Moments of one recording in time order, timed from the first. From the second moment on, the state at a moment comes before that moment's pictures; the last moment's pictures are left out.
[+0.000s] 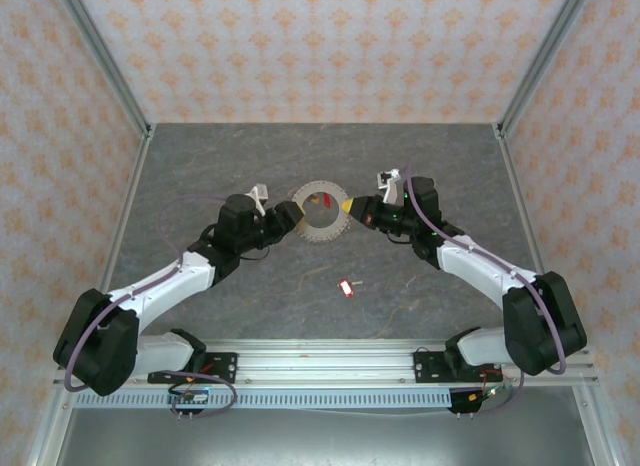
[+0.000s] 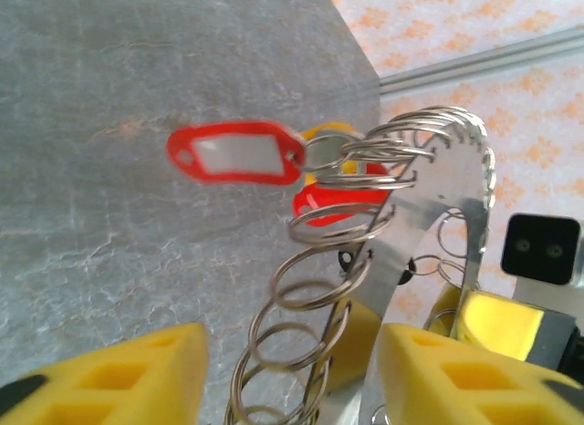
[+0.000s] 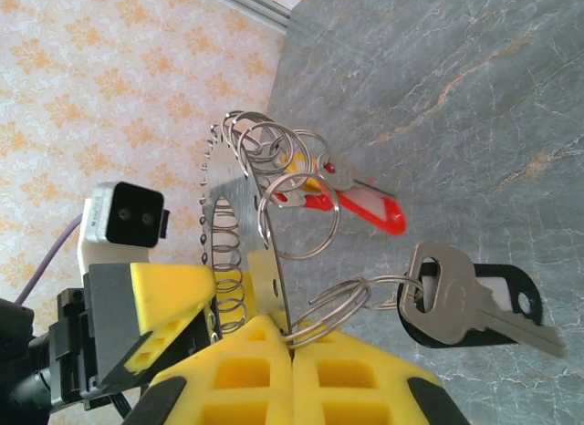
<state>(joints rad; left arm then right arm) -0.46 1.25 0.65 0.17 0.28 -1.13 0.42 1.34 0.74 0.23 -0.62 0.89</state>
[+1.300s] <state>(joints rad) -0.45 1.16 0.69 0.25 0.34 -1.03 0.42 1.22 0.70 0.32 -0.59 0.88</state>
